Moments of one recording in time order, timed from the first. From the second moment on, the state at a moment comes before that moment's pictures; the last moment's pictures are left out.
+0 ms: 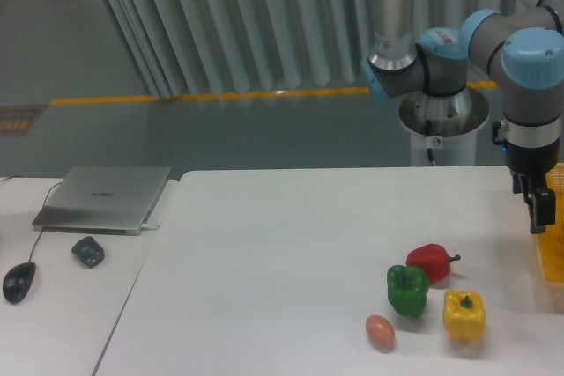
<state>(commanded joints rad) 2.50 -1.78 -1.53 -1.33 1.60 1.78</state>
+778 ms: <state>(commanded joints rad) 2.49 -1.77 -1.59 -1.32 1.57 1.64</state>
